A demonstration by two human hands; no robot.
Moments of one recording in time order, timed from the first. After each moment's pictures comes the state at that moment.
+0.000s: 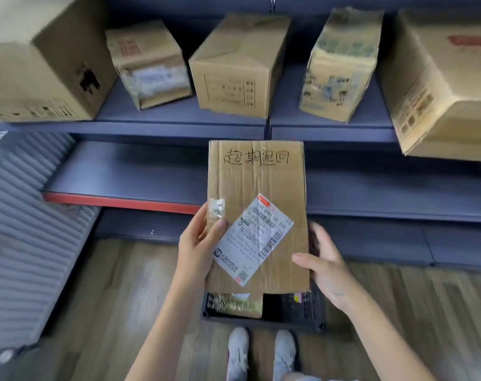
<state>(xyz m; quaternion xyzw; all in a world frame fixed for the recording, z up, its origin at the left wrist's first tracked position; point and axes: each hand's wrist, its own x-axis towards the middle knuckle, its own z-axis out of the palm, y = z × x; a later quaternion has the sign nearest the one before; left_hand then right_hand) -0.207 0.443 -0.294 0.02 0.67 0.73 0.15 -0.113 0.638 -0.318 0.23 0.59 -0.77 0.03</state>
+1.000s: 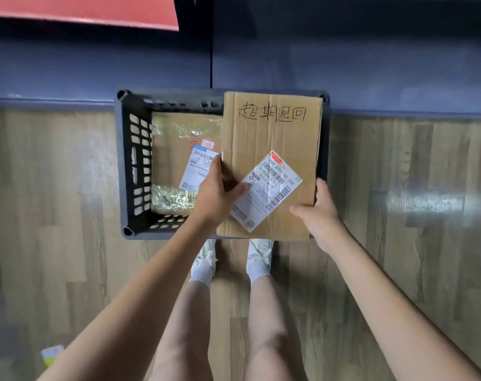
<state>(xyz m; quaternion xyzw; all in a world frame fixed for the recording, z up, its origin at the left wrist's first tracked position) -0.195 0.556 -0.742 0.01 0.81 0.43 0.39 -0.089 0.710 -0.735 0.54 0.63 -0.53 0.19</state>
